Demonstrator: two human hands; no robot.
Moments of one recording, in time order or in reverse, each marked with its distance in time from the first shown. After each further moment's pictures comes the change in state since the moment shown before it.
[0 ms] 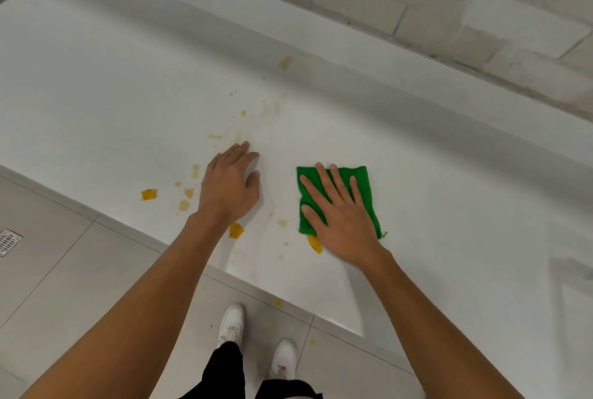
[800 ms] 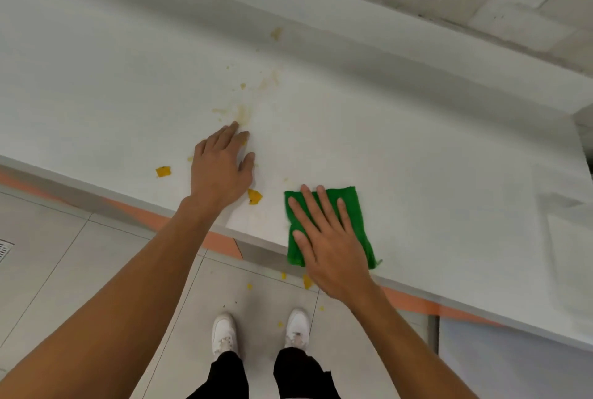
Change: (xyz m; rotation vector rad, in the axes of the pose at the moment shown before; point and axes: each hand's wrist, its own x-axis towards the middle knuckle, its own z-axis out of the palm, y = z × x) left_hand -0.029 -0.031 -0.025 0.158 -0.021 0.091; right_hand -0.103 -0.110 0.032 -0.048 0.058 0.082
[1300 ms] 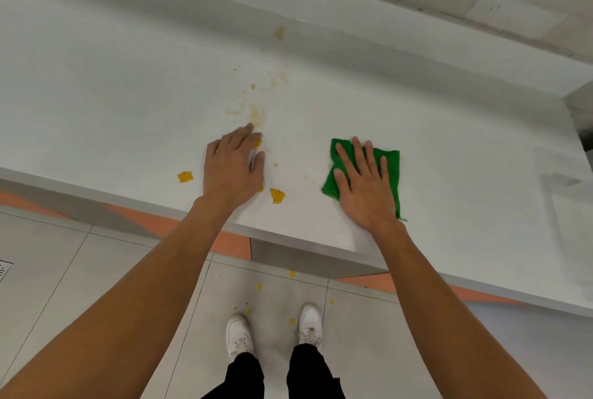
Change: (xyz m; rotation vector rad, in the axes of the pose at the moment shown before) left_hand 0.004 -0.027 -0.003 -0.071 0.010 0.095; right_hand 0.079 0.037 -0.013 0.052 -0.016 0.369
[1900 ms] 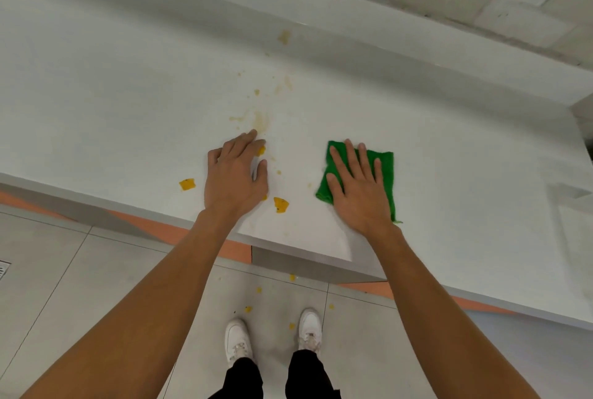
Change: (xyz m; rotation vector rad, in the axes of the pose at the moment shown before) left_hand 0.000 -0.002 0.003 -0.034 -0.003 -0.027; right_hand 0.014 -0.015 0.001 -0.005 0.000 -0.052
